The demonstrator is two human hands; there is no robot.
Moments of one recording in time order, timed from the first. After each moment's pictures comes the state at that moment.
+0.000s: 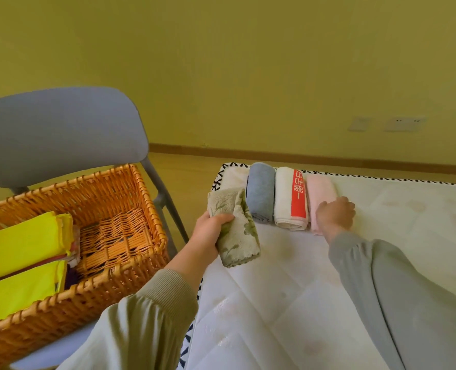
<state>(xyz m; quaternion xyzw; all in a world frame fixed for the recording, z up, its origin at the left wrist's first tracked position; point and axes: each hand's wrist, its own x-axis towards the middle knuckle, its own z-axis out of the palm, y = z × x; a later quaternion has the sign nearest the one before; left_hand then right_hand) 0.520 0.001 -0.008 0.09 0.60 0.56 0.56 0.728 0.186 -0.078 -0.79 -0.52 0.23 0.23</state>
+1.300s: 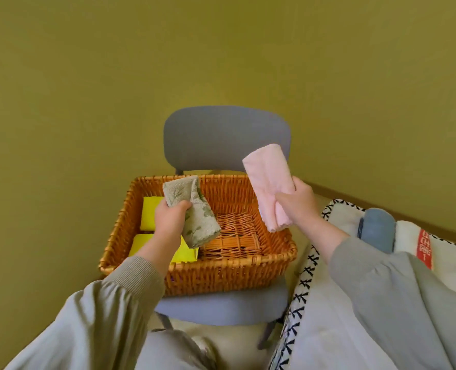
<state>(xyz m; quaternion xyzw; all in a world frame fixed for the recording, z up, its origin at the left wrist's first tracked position) 0.296 -0.199 0.042 0.00 0.69 0.70 0.19 0.438 -0.009 0.063 -0.36 -0.74 0.49 0.29</state>
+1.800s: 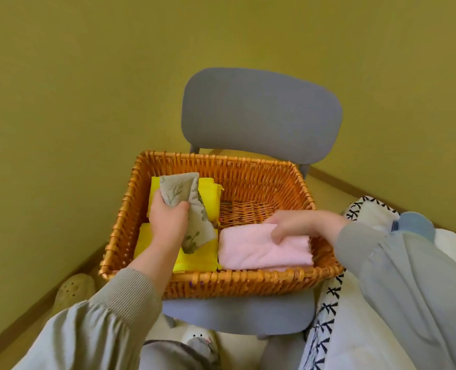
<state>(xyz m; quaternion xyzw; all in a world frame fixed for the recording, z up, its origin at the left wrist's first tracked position) 0.236 -0.222 -0.018 0.01 0.77 0.63 0.10 0.360 -0.003 -0.006 -0.21 -0.82 0.41 -0.35</state>
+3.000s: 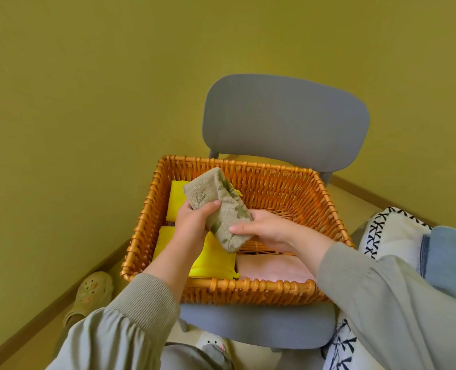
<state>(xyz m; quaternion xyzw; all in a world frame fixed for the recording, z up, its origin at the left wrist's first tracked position) 0.233 -0.222 -0.022 0.00 0.55 0.78 0.30 0.311 -0.078 -0.023 -0.19 -0.67 0.70 -0.16</state>
